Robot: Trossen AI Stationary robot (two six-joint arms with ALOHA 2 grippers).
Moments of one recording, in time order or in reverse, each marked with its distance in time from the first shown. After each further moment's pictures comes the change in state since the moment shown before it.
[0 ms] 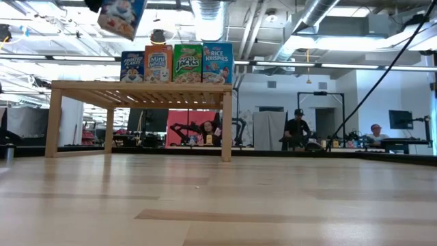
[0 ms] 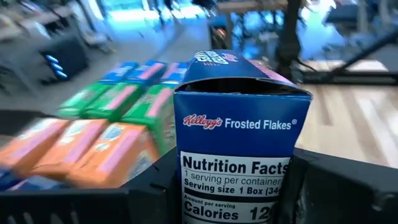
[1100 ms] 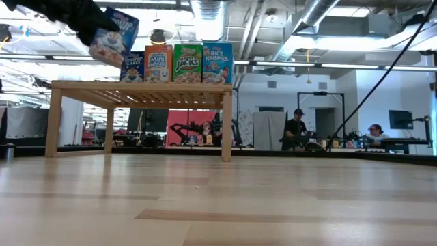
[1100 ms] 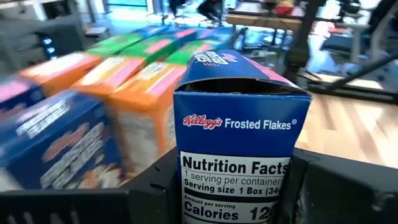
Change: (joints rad) left arm 0.774 -0.117 -0.237 0.077 0.782 0.029; right arm -0.029 0.000 0.000 0.007 0.021 0.032
